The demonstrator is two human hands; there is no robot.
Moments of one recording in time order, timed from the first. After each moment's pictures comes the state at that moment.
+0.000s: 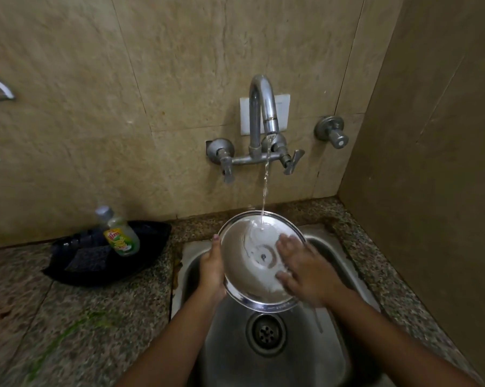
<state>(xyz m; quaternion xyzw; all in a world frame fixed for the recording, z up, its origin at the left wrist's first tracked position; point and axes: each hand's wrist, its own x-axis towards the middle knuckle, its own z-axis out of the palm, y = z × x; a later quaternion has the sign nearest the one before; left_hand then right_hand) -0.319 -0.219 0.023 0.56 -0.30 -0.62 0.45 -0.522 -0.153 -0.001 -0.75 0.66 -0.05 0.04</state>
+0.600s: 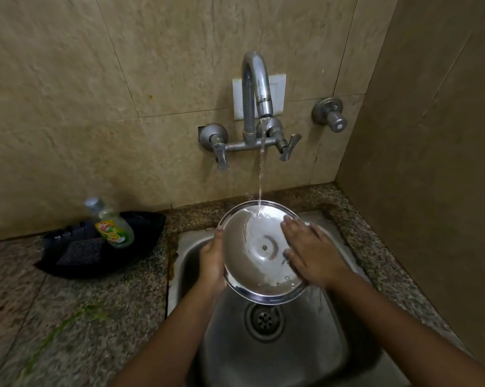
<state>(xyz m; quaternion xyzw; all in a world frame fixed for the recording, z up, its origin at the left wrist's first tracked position) -0.322 -0.217 0.013 0.55 -0.32 -0.64 0.43 -0.542 -0.160 -0.009 -0.75 0.66 -0.06 0.01</state>
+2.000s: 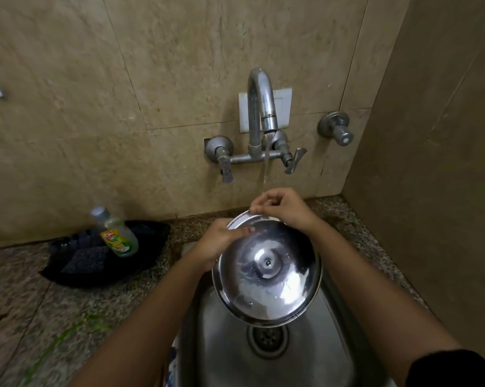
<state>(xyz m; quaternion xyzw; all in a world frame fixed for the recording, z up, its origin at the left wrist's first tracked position) -0.316 -0.262 0.064 0.40 -0.56 -0.66 0.31 -0.505 -0.257 0.087 -0.60 0.54 -0.44 0.40</state>
